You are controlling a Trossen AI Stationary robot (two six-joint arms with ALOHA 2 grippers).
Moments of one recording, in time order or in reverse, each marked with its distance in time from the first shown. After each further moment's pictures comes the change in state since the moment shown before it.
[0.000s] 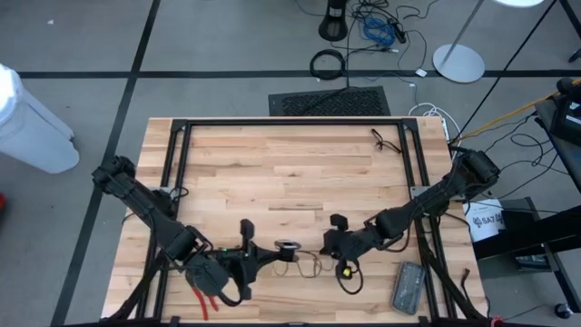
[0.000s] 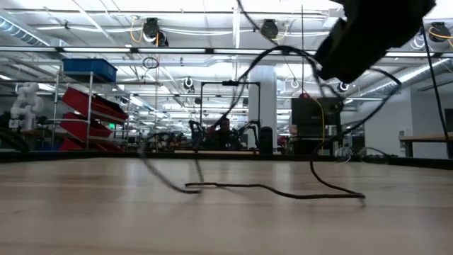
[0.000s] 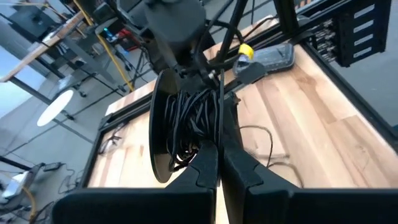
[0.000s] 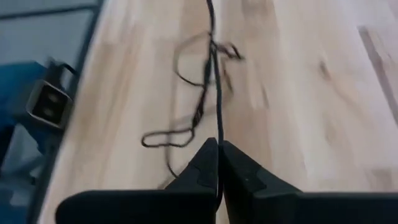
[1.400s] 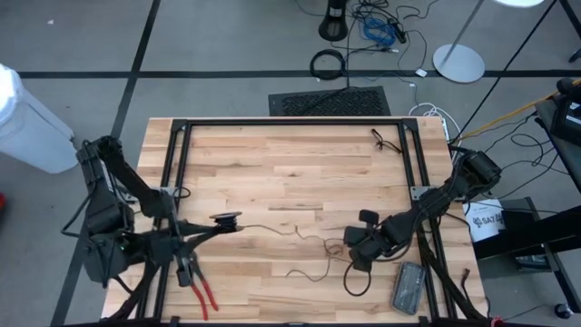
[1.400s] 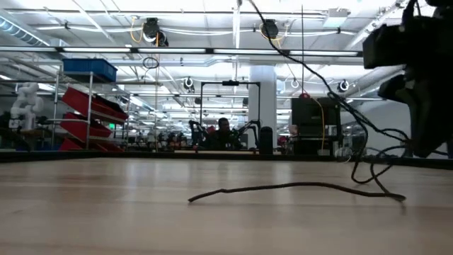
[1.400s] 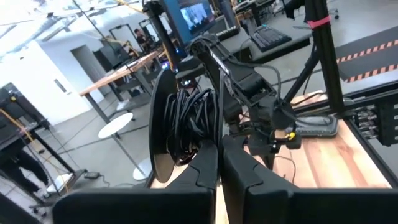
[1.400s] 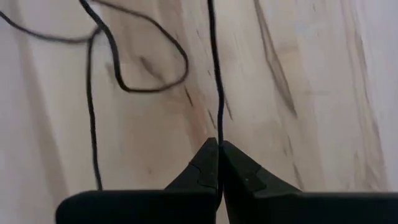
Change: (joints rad) left arm -0.314 -0.322 0.029 -0.091 -0.488 0.006; right arm 0.084 -0.005 -0.049 -0.532 0.027 0.315
